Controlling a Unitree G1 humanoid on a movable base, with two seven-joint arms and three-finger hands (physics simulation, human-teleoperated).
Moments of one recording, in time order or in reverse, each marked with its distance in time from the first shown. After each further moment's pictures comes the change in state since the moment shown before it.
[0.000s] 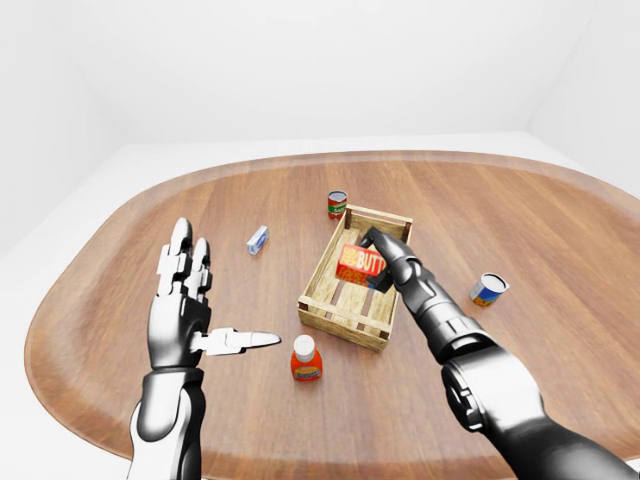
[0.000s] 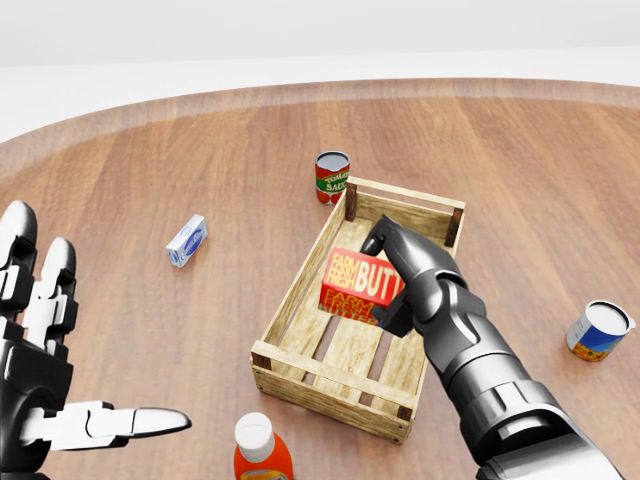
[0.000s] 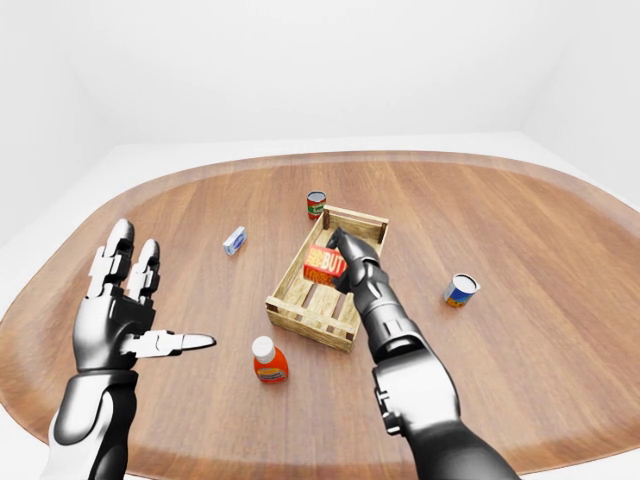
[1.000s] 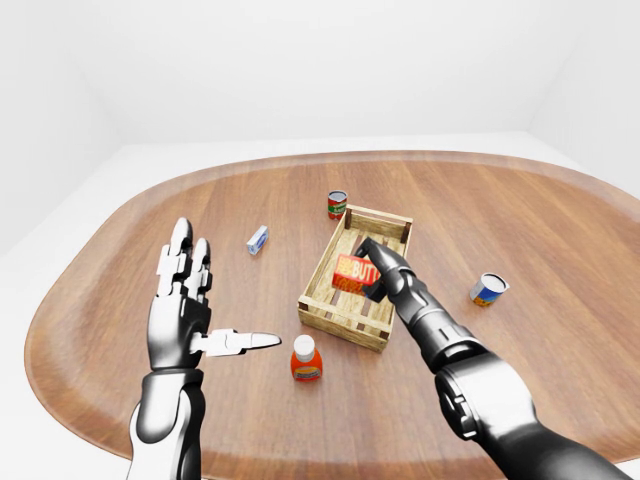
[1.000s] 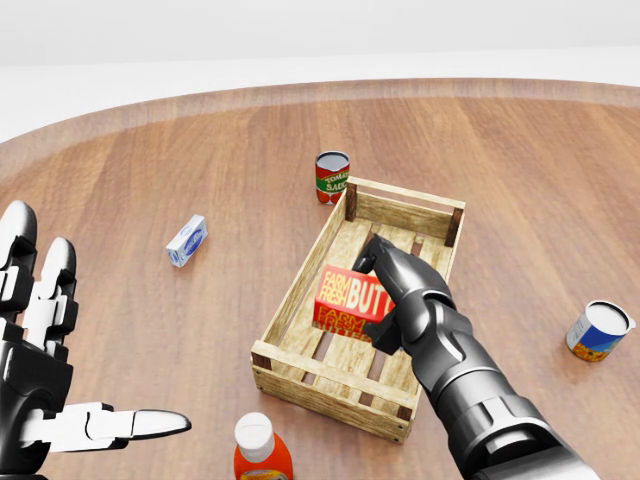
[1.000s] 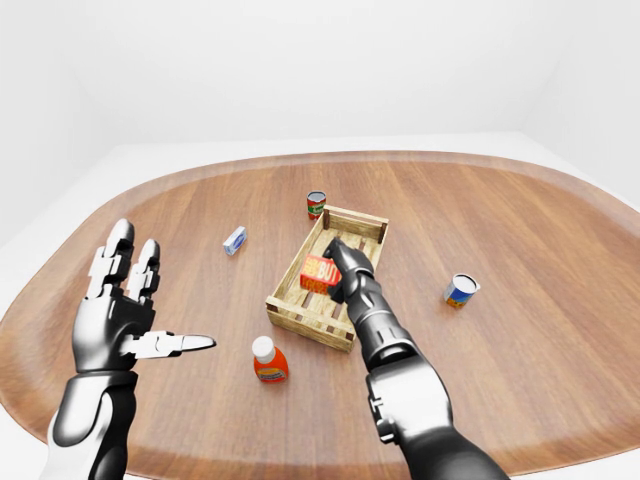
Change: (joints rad) left arm 0.005 -0.001 -0.001 -0.007 -0.001 0.000 -0.005; right arm 0.035 0.048 -0.019 0.032 -0.049 0.000 -0.035
